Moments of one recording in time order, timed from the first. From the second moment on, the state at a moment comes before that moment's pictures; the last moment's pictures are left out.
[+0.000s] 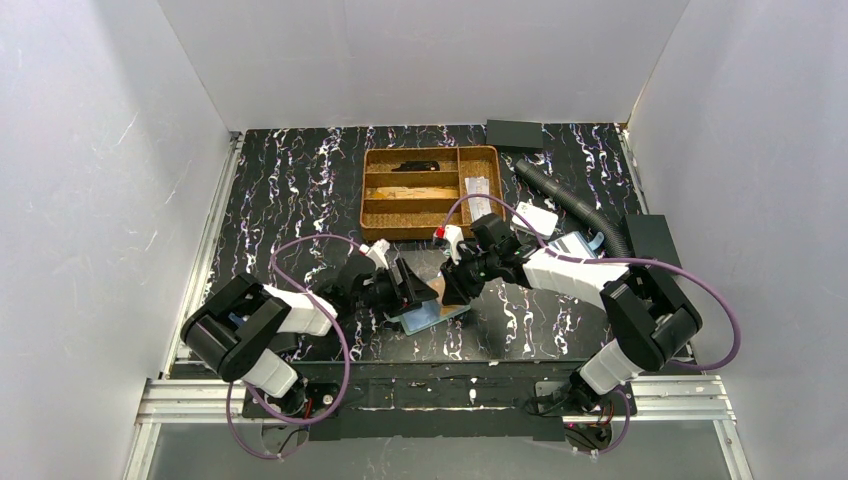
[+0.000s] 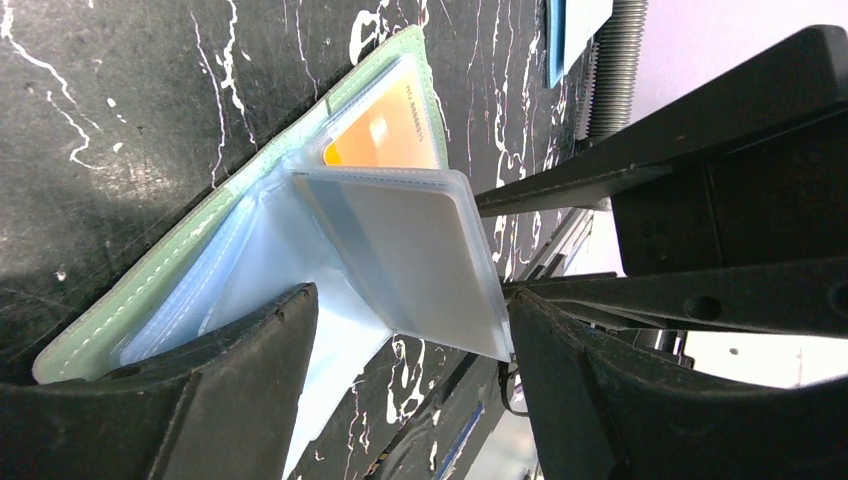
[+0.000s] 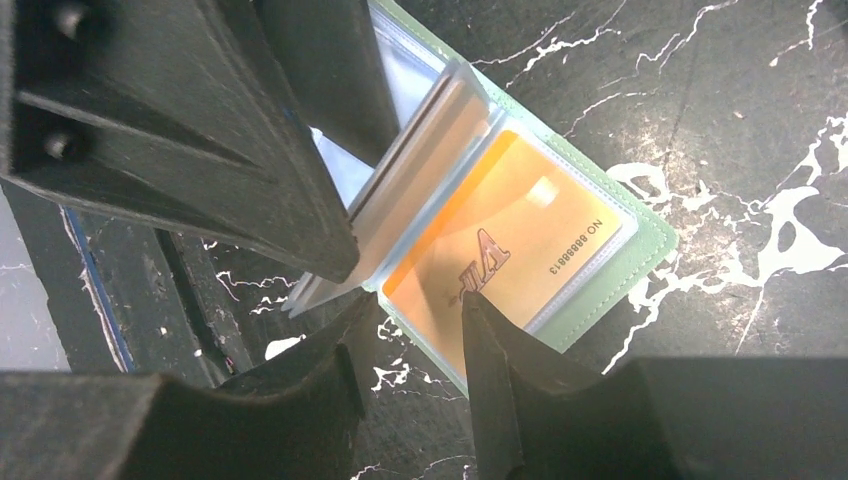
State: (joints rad) left arm -0.67 1.52 0.36 0.61 0.35 -1.08; right arm 0.71 1.54 0.82 -0.16 -0.59 -0.11
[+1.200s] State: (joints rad) left arm -0.57 1.97 0.19 1.48 0.49 -1.39; right arm 0.68 1.53 0.82 -0.17 -0.73 -0.14
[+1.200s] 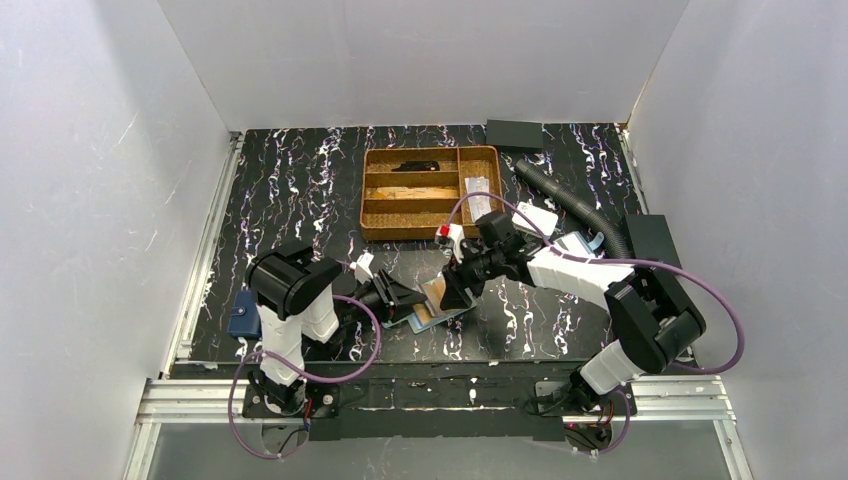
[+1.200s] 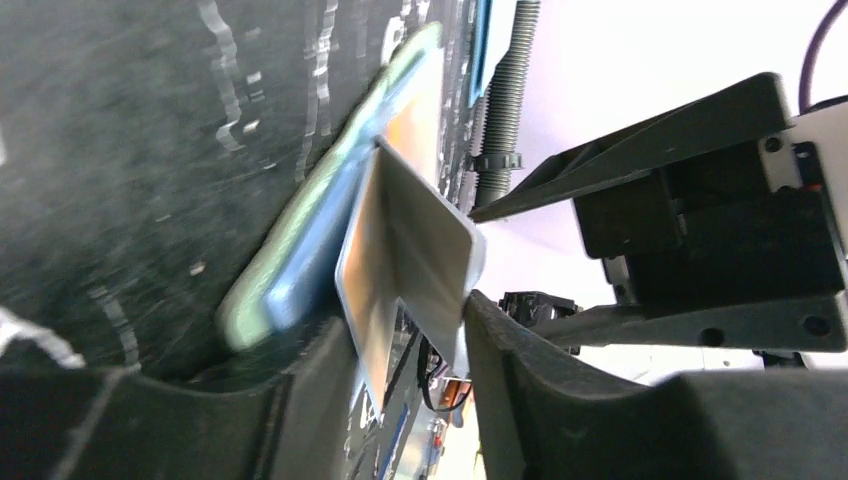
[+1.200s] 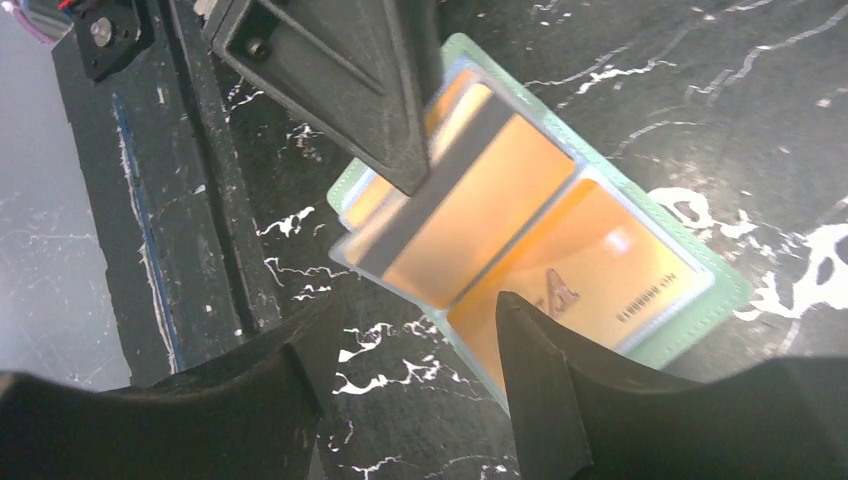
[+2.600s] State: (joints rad) left arm -0.57 1.98 0.19 1.44 0.50 -1.40; right arm 1.02 1.61 0.95 -0.30 -0.19 -0.32
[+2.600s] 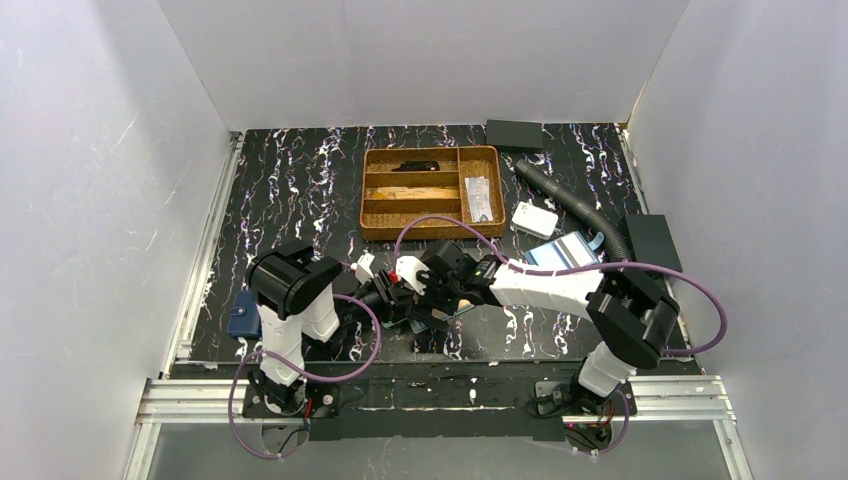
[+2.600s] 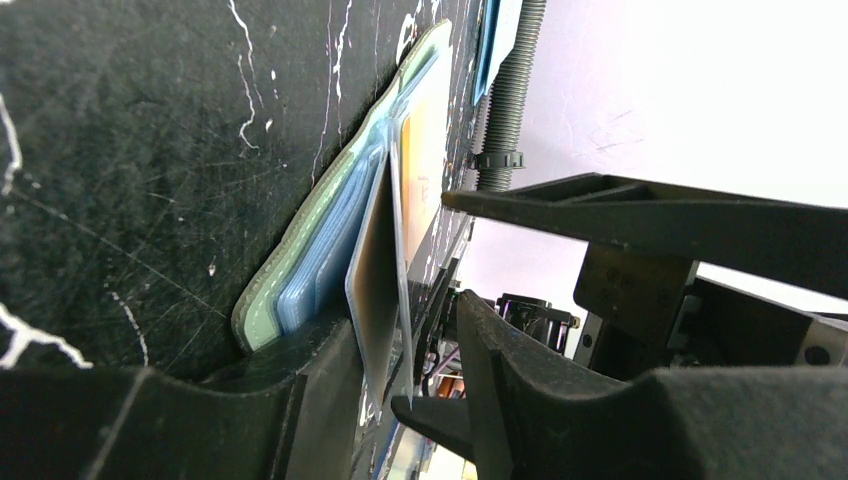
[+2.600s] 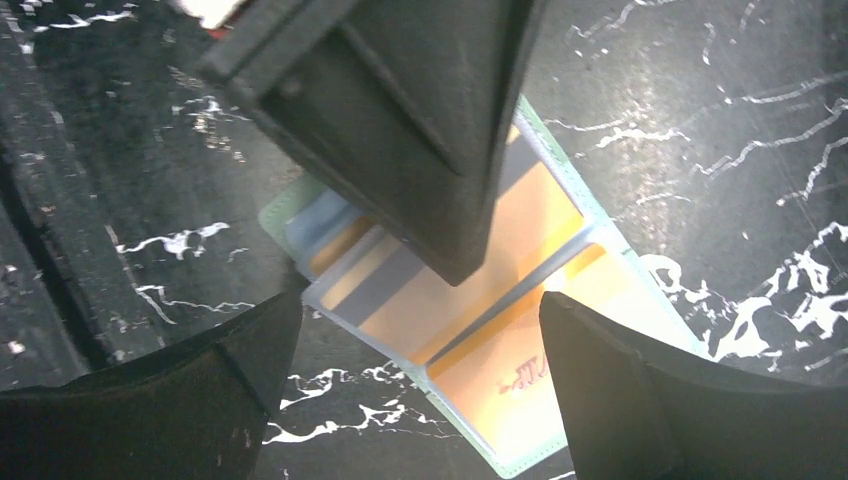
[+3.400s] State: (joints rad) left arm -0.57 1.98 0.19 1.44 0.50 -1.40; right arm 1.05 1.63 0.96 -0.30 -0.06 -0.28
